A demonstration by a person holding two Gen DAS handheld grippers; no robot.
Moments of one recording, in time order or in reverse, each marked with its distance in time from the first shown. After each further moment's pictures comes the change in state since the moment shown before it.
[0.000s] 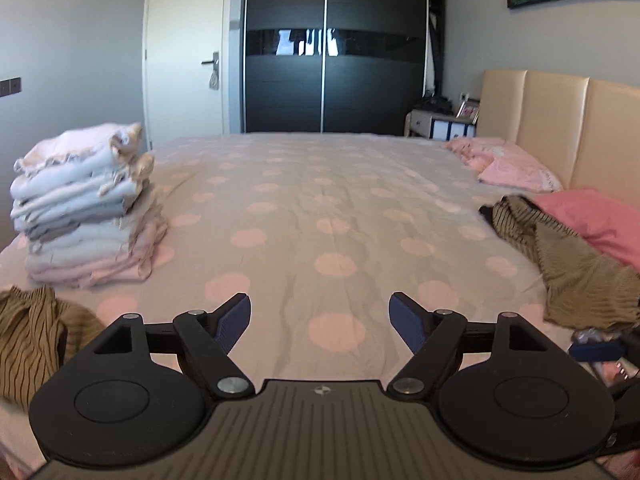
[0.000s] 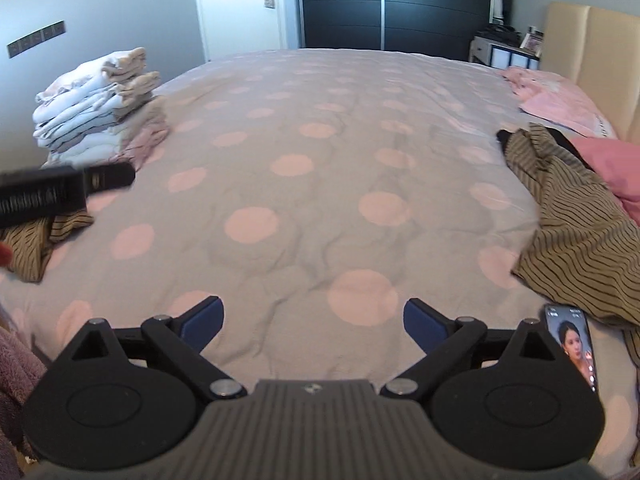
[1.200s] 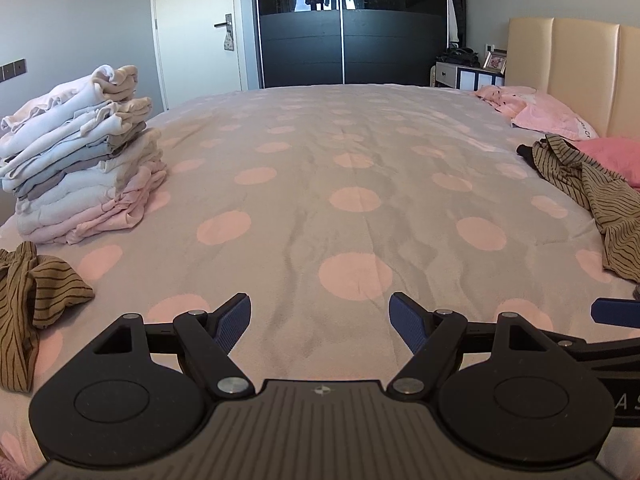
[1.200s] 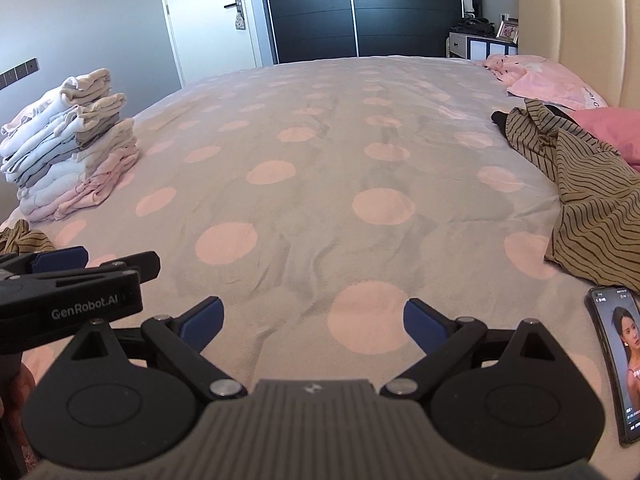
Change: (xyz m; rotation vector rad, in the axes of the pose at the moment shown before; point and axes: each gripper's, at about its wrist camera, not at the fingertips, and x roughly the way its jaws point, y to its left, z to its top) left arm 0.071 -0.016 -0.042 0.030 0.104 0.090; right arm 0.068 -0.007 -0.013 0.093 -0.067 0.002
